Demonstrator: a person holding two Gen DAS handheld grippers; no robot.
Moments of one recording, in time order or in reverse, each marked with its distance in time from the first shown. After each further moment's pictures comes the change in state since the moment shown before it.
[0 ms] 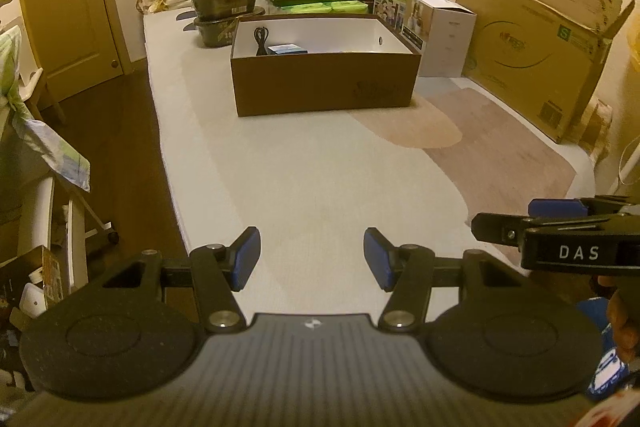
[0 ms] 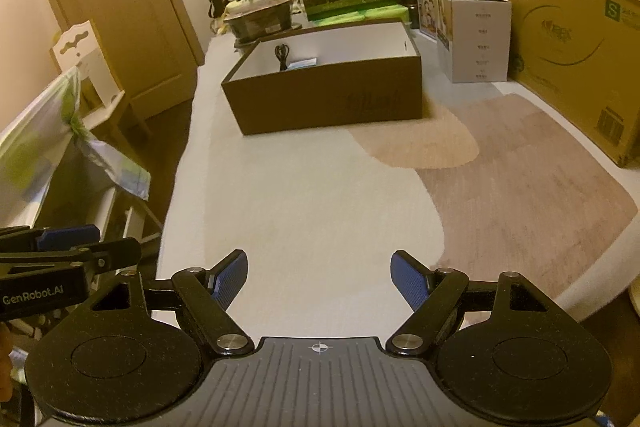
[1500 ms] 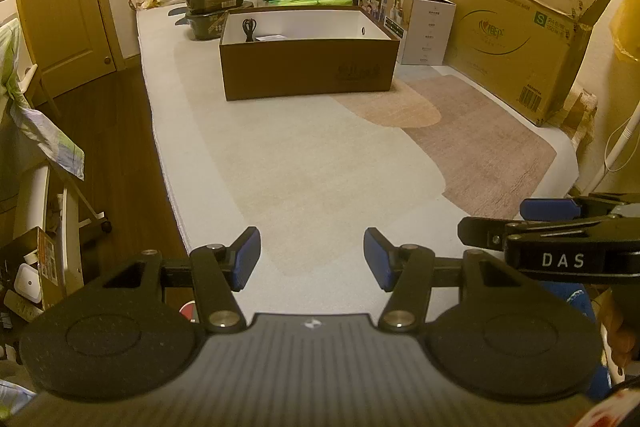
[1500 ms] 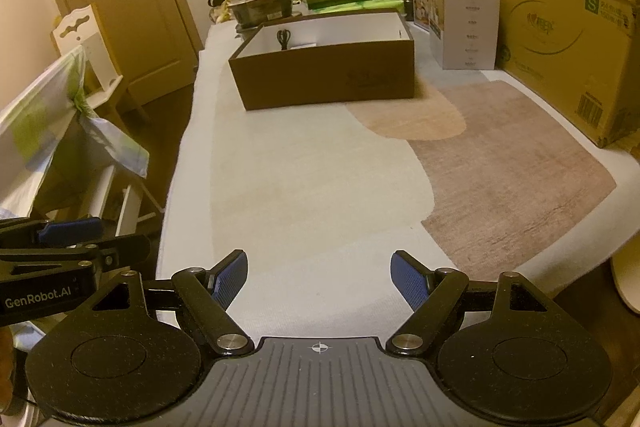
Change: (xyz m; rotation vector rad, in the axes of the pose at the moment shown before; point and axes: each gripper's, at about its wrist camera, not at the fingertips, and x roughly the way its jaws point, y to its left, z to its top) left arm -0.022 -0.013 -0.032 0.007 0.004 -0.029; right arm -0.027 0.016 -0.038 -0.017 0.015 -0.036
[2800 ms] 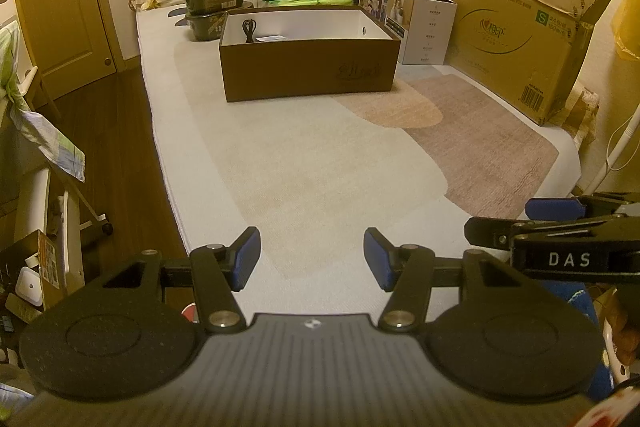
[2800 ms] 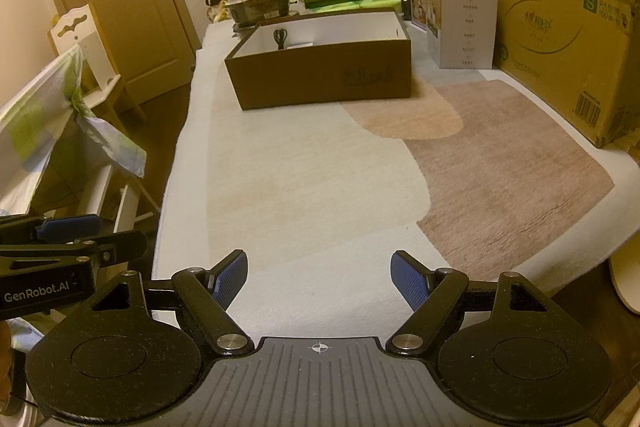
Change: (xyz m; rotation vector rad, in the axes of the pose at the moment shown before) left arm 0.002 0.001 0.003 0.003 0.002 0.002; right arm 0.001 -0.004 -0.001 0.001 0.003 -0.004
